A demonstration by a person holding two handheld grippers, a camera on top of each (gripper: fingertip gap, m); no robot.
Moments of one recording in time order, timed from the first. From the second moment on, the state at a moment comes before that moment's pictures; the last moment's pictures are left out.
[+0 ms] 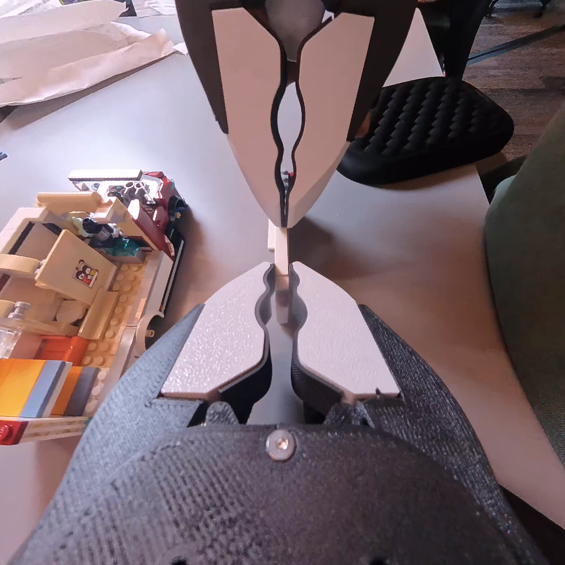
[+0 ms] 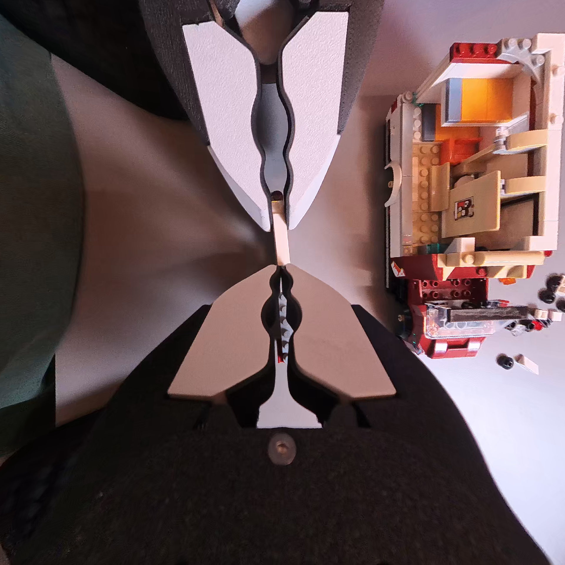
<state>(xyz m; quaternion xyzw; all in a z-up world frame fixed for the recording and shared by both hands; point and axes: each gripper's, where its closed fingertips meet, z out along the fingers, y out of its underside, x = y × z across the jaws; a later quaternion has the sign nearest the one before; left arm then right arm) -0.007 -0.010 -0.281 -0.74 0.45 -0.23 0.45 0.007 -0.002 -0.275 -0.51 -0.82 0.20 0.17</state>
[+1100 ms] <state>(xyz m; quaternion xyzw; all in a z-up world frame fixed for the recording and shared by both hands) -0.007 -0.010 -0.281 -0.74 0.45 -0.22 0.45 0.016 -0.001 -0.277 -0.46 -0.82 0.14 0.33</state>
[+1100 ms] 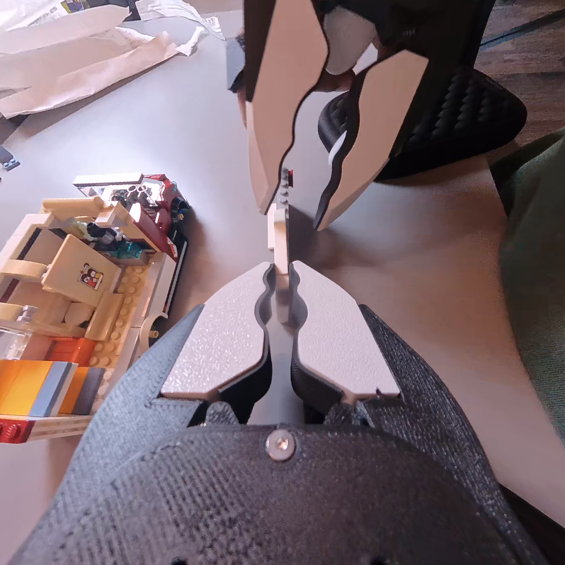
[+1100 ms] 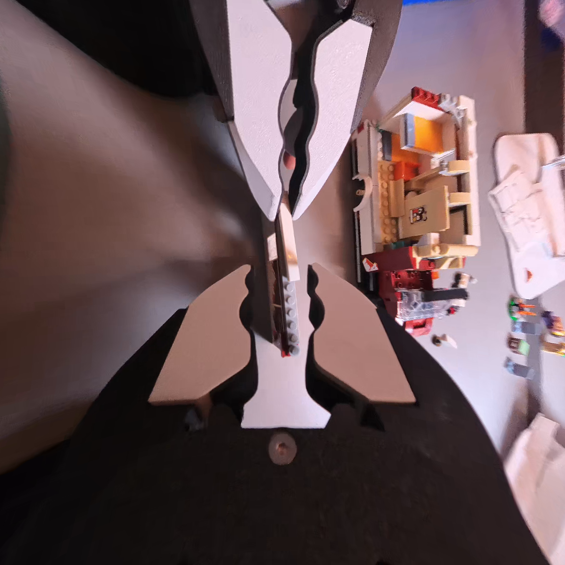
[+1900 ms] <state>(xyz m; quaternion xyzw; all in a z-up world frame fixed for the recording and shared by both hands) -0.010 -0.006 -0.281 -0.77 0.40 -0.28 0.42 0.011 0.013 -0.281 -0.33 -0.79 -0.05 0.52</state>
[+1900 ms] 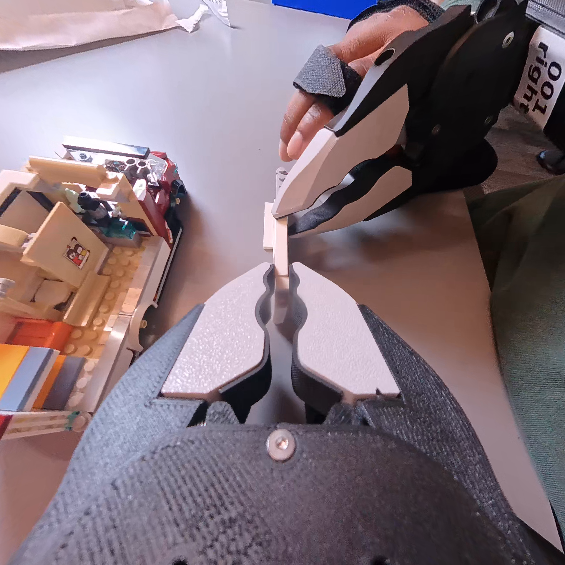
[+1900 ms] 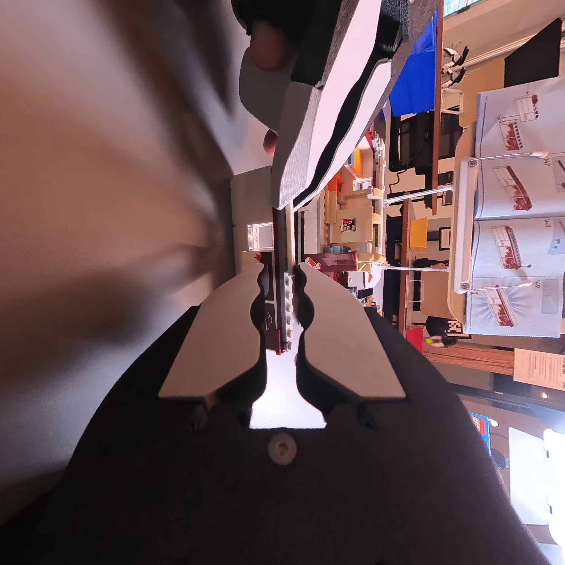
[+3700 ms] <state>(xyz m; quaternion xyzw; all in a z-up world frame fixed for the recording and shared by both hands) -0.023 0.000 -0.298 -0.81 0.38 -0.26 0.37 -0.029 0.006 -0.281 -0.33 -0.82 -0.05 0.46</state>
